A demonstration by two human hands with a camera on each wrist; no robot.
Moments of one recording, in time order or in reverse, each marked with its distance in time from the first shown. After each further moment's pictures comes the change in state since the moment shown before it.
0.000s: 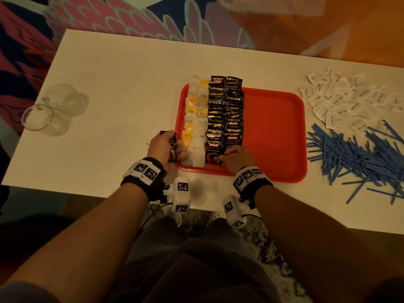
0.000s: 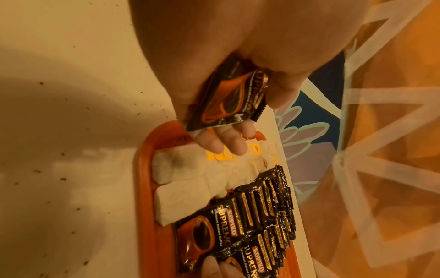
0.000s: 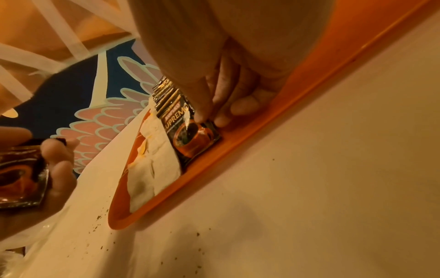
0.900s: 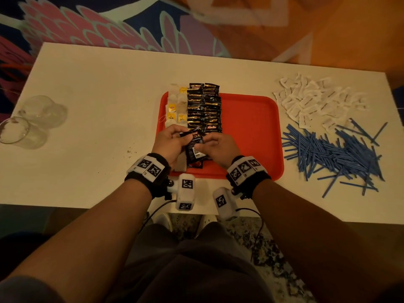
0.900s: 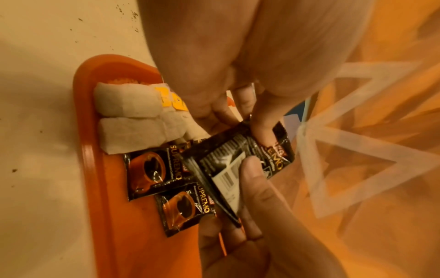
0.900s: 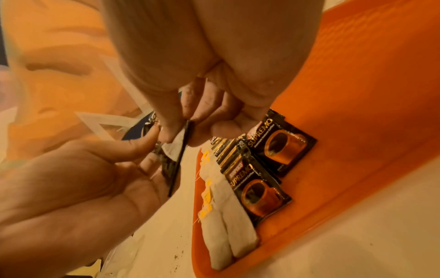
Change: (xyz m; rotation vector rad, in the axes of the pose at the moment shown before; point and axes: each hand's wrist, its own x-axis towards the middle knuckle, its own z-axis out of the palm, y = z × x) left_hand -0.021 -0.003 0.063 0.214 -0.209 0.240; right_hand -0.028 -0.034 -0.045 0.236 -0.206 -0.388
